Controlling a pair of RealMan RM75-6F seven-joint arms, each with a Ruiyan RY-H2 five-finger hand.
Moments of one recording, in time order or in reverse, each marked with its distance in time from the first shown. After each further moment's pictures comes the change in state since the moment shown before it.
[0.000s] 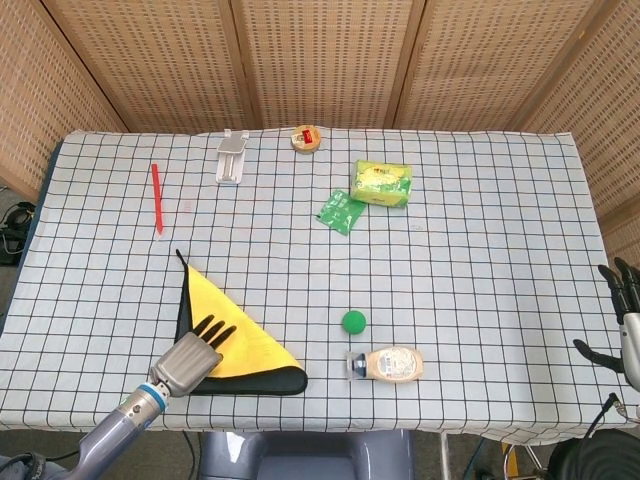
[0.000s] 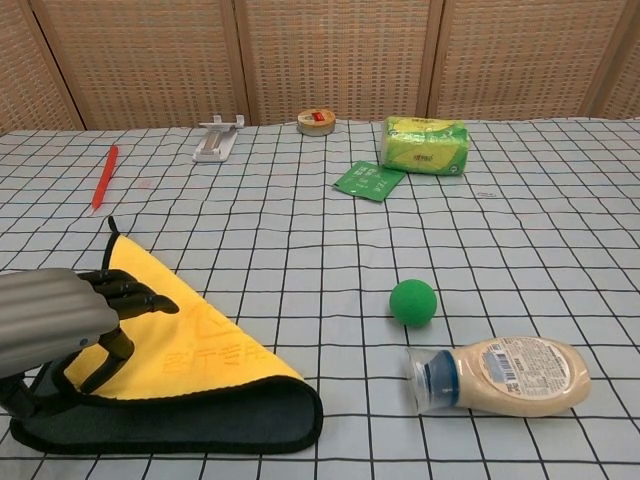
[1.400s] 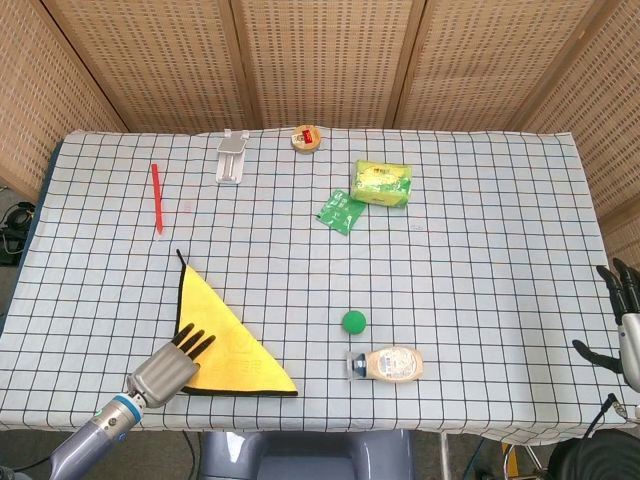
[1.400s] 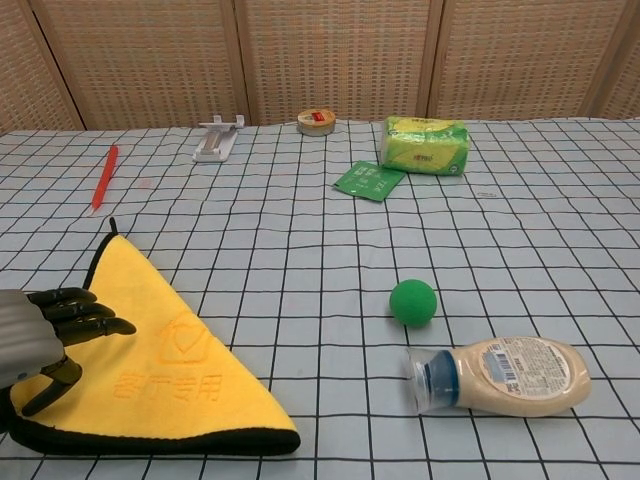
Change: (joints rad) left arm 0.127 0.057 0.011 0.087 0.178 -0.045 0.009; right arm 0.000 -0.001 -0.003 -0.003 -0.002 0.000 -0.007
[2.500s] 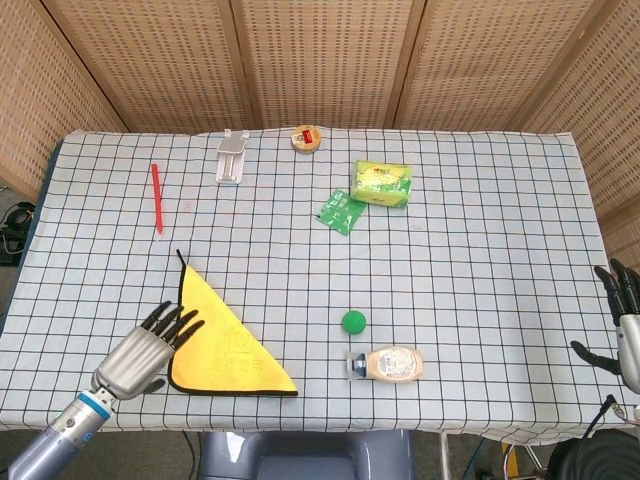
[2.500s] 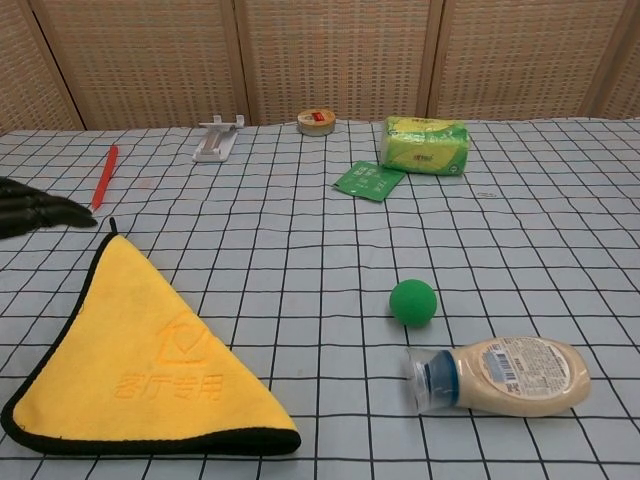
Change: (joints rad) left arm 0.106 0.186 -0.065 -0.099 0.209 0.205 -0.326; right arm -0.002 0.001 -0.004 -0.008 -0.011 0.007 -0.007
